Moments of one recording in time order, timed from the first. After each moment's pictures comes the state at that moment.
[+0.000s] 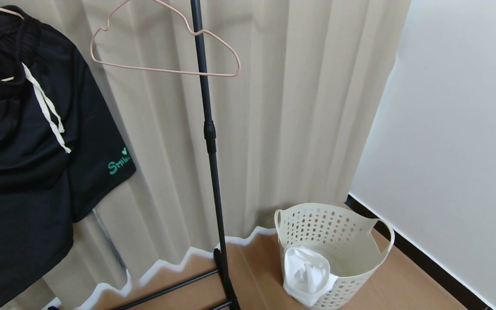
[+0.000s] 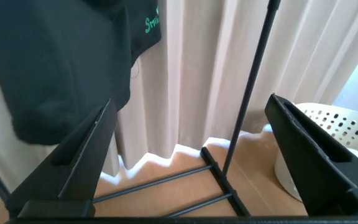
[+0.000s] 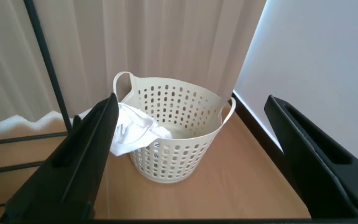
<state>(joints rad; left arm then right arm) 0.00 0.00 0.00 -0.05 0.05 -0.03 0.01 0.00 -0.02 0.06 0.08 -0.06</state>
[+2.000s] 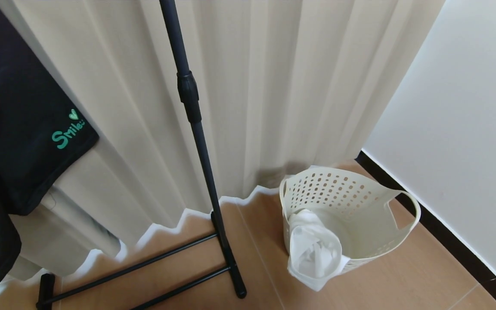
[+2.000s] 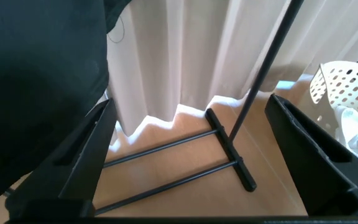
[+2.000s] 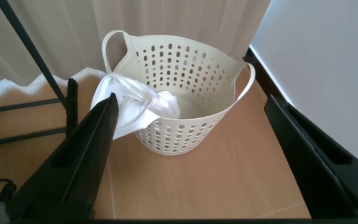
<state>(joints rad) 0.00 0.00 0.00 -0.05 0.05 -0.03 0.01 0.00 -0.02 0.06 0.08 -0.06</state>
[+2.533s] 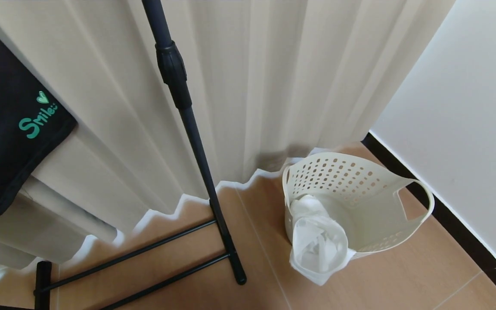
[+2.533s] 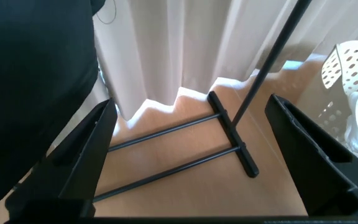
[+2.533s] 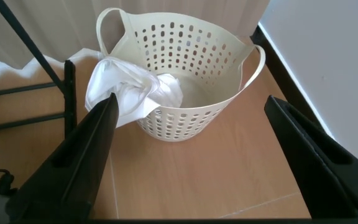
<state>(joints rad) 0.00 0.00 0.00 -0.05 0.05 -0.03 0.01 0.00 -0.02 0.06 0.07 -0.07</state>
